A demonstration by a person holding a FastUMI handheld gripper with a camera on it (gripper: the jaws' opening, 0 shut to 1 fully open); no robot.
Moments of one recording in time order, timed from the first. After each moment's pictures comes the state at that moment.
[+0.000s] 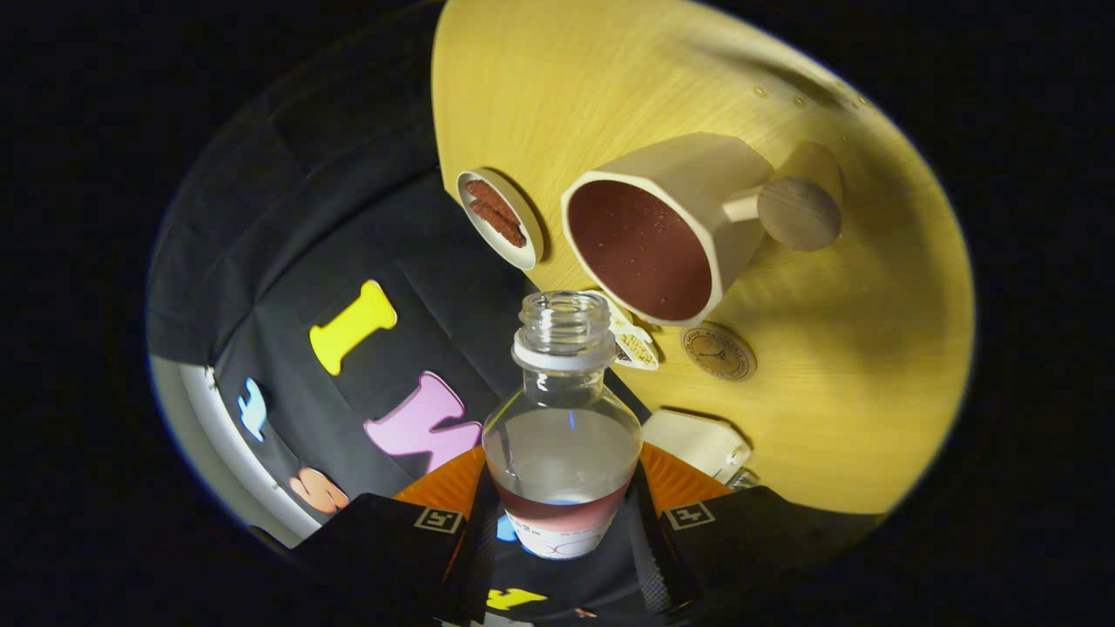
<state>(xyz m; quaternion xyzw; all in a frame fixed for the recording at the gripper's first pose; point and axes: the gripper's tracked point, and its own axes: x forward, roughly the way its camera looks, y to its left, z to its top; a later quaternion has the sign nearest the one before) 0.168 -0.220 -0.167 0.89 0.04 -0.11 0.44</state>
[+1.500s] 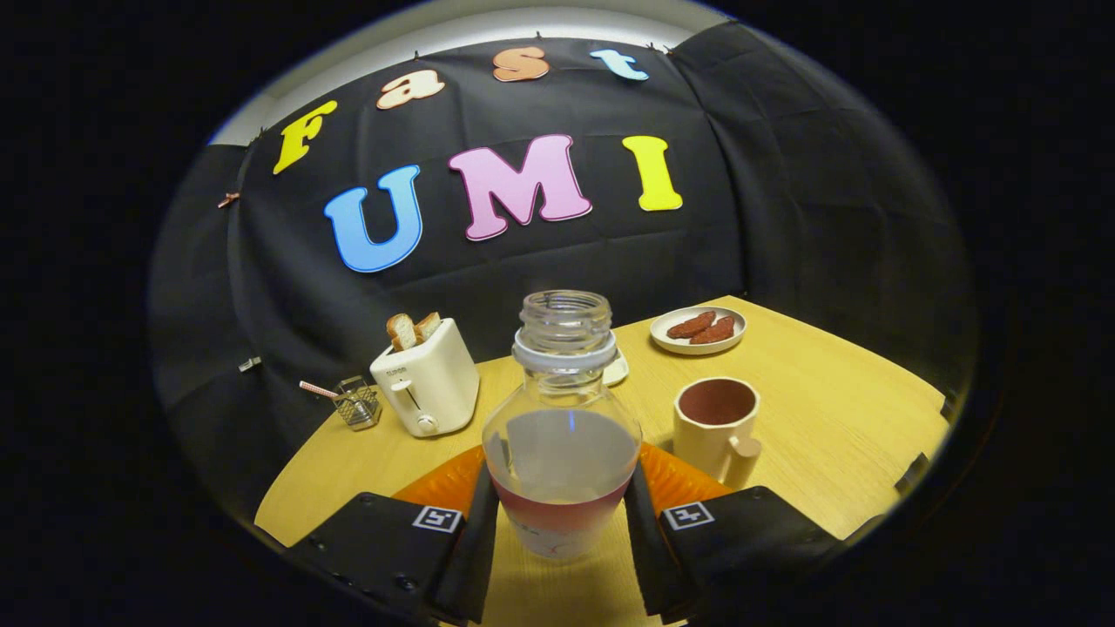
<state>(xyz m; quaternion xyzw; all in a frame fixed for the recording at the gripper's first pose) 0.109 -0.132 -0.187 0.16 0.08 -0.07 0.98</state>
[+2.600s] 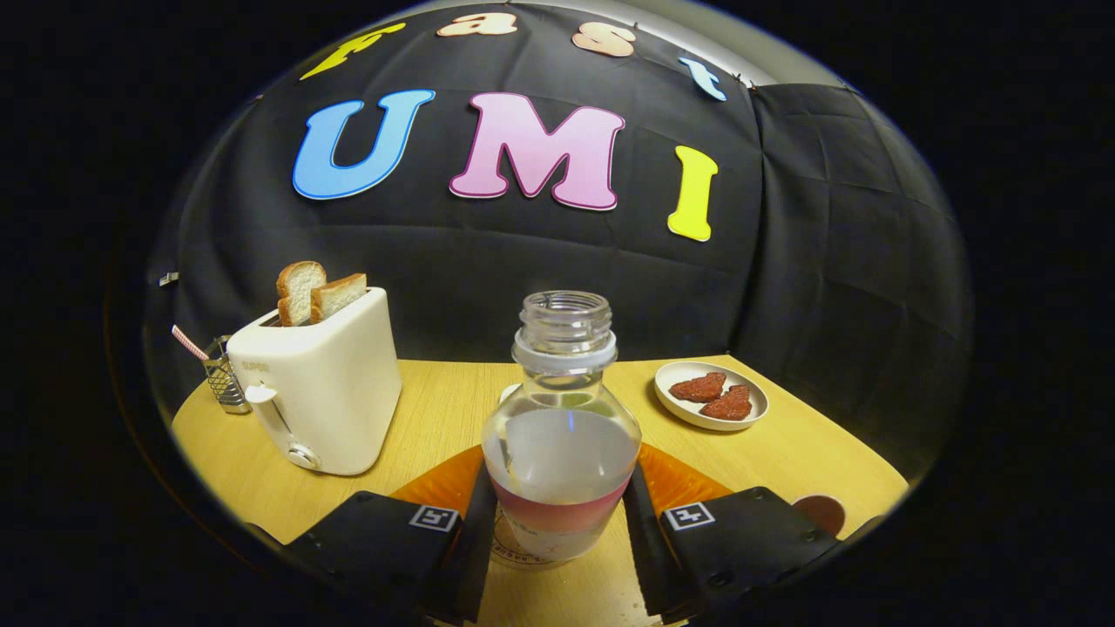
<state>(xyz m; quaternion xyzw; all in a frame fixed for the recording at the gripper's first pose) 0.284 -0.160 -0.215 0.00 0.10 -0.17 0.98</state>
